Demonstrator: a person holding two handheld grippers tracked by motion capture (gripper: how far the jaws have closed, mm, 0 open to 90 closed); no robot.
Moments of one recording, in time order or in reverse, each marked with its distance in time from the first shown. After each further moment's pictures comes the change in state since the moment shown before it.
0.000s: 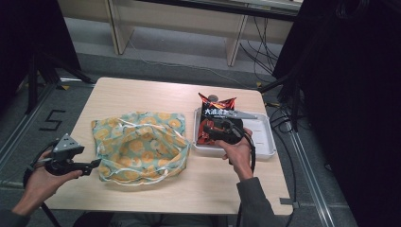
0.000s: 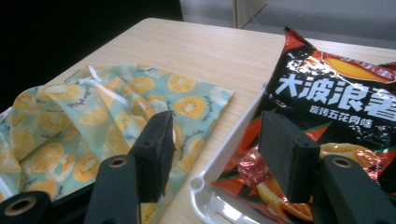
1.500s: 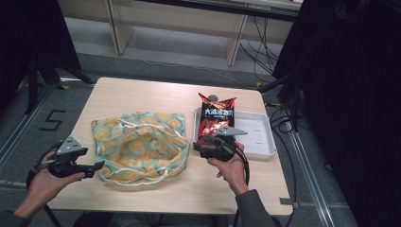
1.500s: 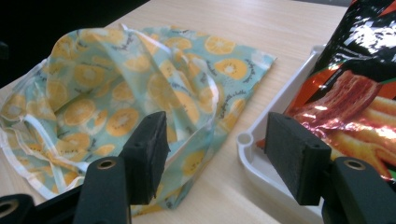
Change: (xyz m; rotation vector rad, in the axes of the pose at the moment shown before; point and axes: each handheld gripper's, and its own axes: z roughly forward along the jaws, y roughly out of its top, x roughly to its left) left arm -0.010 0.001 0.001 -0.015 -0.030 0.014; right arm 0.032 -0.039 0.000 0.054 0.066 -0.049
